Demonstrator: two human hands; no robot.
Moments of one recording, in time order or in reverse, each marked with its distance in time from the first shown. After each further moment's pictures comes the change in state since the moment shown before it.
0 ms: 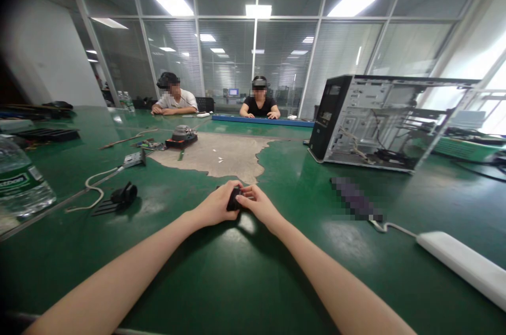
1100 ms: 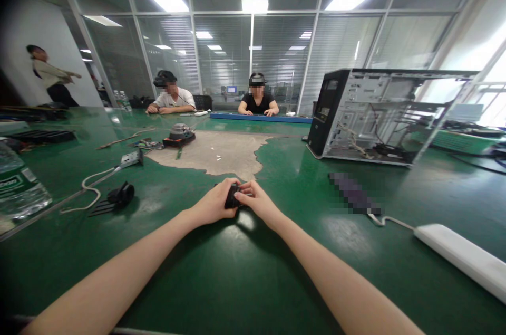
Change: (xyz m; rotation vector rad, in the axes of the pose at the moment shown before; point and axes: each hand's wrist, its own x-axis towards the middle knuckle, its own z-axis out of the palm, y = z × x) left_hand 0.001 0.000 0.002 0.014 0.012 0.034; right_hand 0.000 -0.001 -0.001 0.036 0.001 -0.002
